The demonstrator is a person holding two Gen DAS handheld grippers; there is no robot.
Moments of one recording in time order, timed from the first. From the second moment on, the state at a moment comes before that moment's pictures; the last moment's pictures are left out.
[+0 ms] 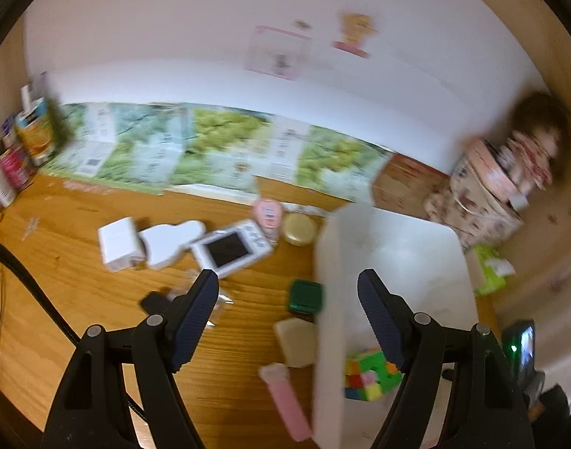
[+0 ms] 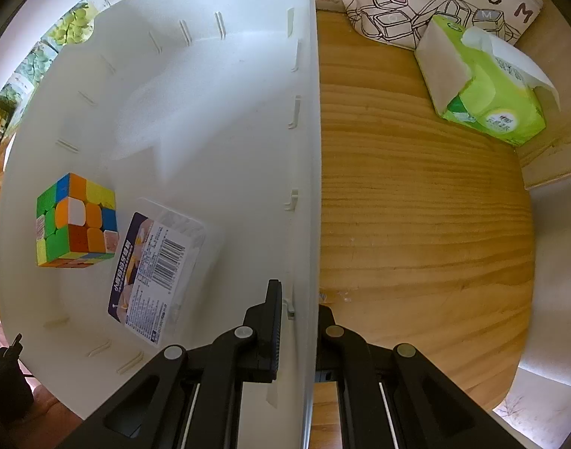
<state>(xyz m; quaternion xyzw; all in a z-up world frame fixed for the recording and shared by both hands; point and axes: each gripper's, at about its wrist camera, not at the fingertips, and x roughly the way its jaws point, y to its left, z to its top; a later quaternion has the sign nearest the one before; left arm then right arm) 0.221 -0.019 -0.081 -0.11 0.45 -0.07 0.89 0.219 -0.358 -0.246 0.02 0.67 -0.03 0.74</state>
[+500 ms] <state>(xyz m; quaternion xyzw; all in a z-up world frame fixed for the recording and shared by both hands) 0.228 0.072 -0.122 -0.19 0.51 0.04 0.84 0.226 -0.353 -0.251 0.01 0.68 -0.03 0.73</state>
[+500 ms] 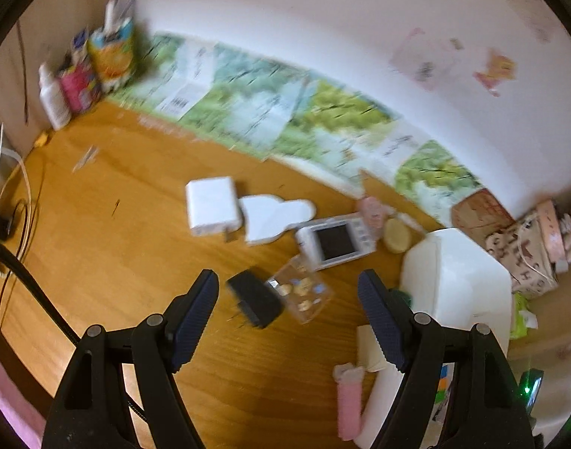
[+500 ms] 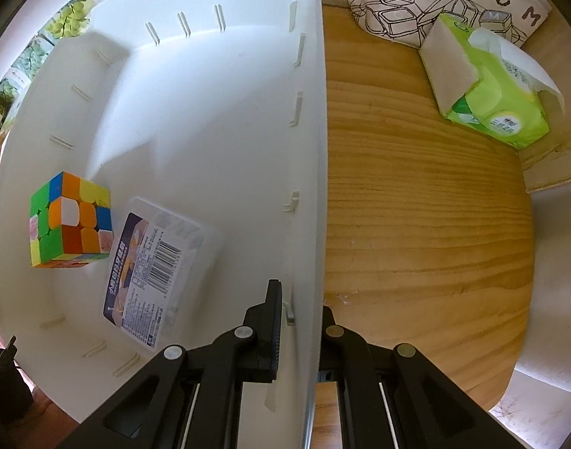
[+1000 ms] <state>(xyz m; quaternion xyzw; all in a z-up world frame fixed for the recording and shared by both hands) 0.232 0.098 -0.195 -0.31 0.59 0.07 0.74 0.236 -0.356 -0.265 0.01 0.69 -0.03 0.72</state>
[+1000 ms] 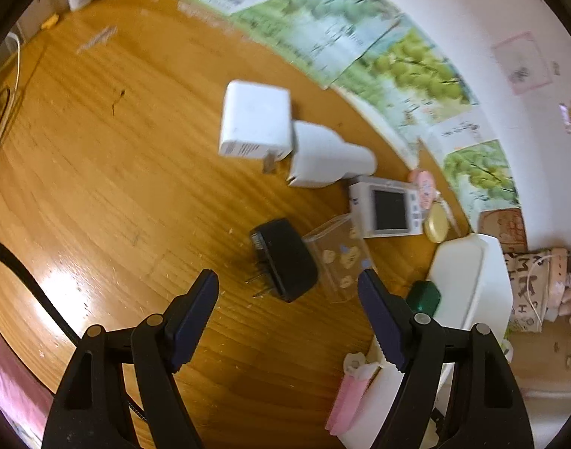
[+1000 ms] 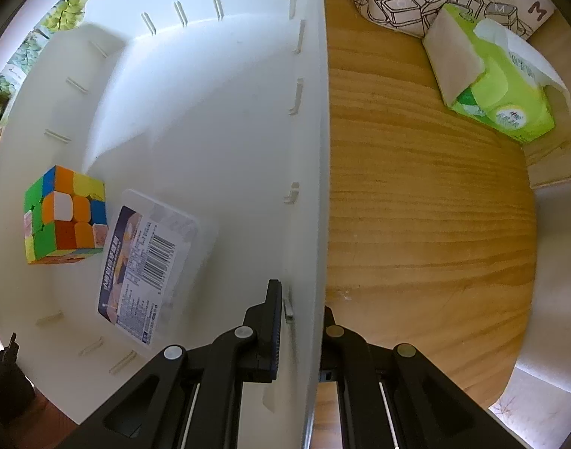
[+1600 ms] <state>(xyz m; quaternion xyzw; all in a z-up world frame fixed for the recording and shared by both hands) 0.258 0.095 -0.232 -0.31 0.64 0.10 0.70 0.239 -0.367 -0.275 0.03 0.70 -0.03 0.71</state>
